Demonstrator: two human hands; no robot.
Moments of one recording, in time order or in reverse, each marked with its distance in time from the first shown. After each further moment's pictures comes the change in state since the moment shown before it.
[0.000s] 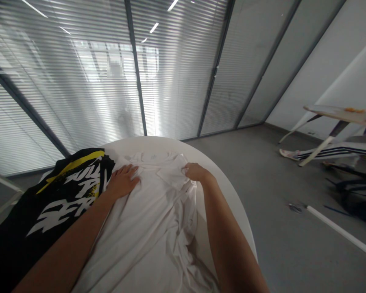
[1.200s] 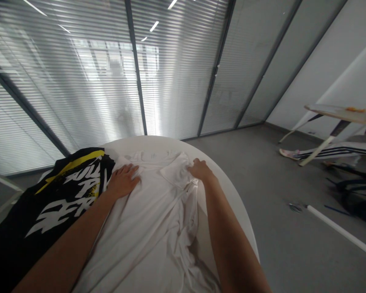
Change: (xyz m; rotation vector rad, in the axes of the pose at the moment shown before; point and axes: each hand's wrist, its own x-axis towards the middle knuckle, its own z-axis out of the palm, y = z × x) left_hand -0.001 0.002 -0.003 0.011 0.011 -0.004; right_hand 0.006 0.016 0.005 0.084 0.227 0.193
